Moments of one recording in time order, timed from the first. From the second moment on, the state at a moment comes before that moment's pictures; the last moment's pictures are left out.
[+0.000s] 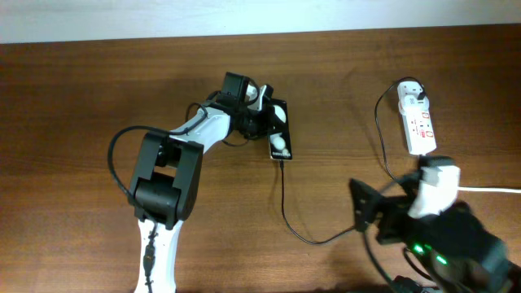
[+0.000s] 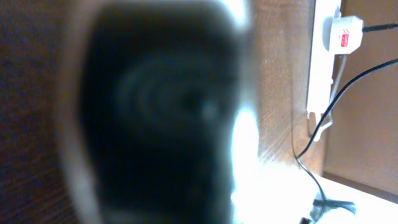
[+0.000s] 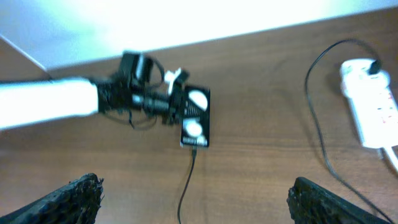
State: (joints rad) left arm -0.36 2.31 1.56 -0.27 0.79 -0.48; right arm 0.75 0.65 1.19 -1.06 0.40 0.59
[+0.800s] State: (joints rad) left arm -0.37 2.32 1.60 -0.26 0.83 -0.49; right arm 0.75 0.57 1.19 -1.18 0.43 0.58
